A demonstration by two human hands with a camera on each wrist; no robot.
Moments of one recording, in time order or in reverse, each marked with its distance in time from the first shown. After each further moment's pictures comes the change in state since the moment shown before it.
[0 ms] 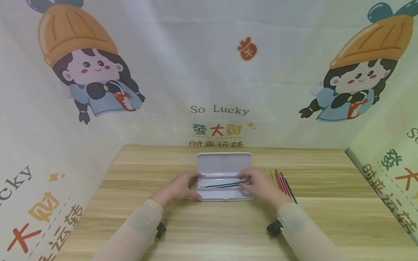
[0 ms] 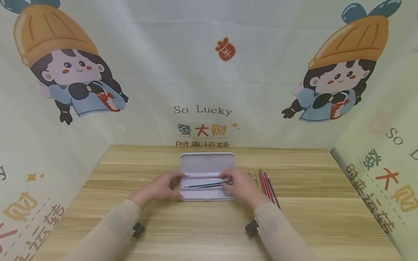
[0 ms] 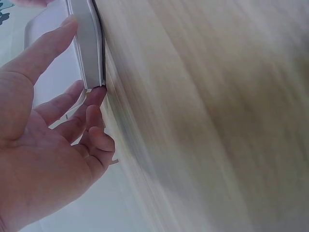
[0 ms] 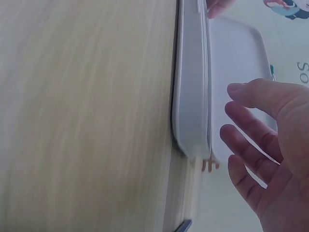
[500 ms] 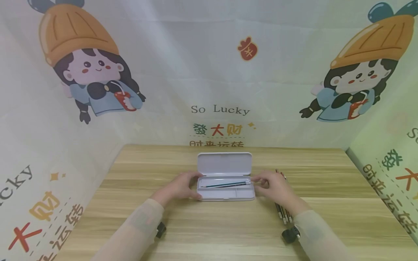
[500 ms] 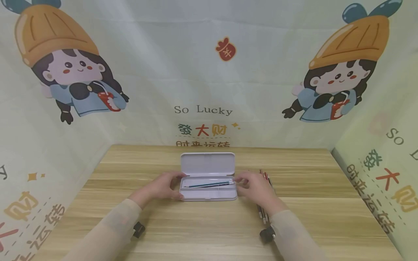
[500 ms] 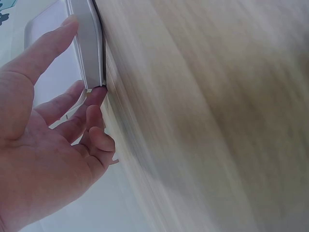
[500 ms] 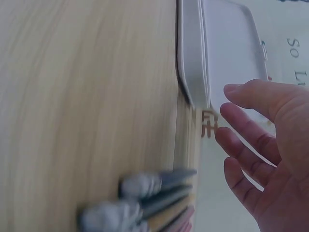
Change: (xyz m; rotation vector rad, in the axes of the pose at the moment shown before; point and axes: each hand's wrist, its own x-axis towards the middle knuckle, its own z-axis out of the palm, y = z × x) left_hand 0.002 0.000 0.000 0.010 -0.006 -0.006; right_hand -0.033 0.023 -0.022 -0.033 0.093 0.023
